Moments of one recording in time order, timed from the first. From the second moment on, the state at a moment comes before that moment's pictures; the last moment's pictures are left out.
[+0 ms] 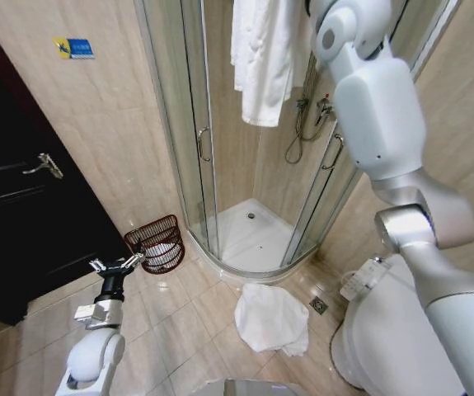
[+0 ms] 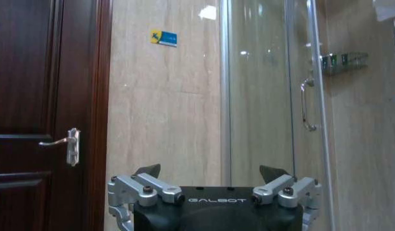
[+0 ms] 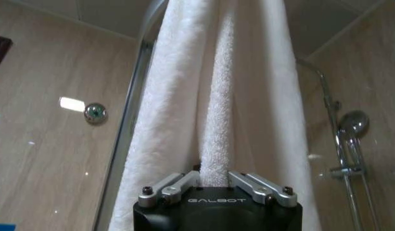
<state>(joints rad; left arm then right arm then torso) 1.64 -1.34 -0.82 -2.08 -0.31 -0.23 -0.08 0.38 1.25 -0.07 1.34 0.78 -0.35 0.23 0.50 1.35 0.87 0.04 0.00</state>
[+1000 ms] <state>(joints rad) 1.67 -1.35 -0.85 -2.08 -0.32 -0.25 -0.08 0.05 1.15 -0.07 1.56 0.79 -0.34 0.27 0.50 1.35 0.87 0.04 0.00</state>
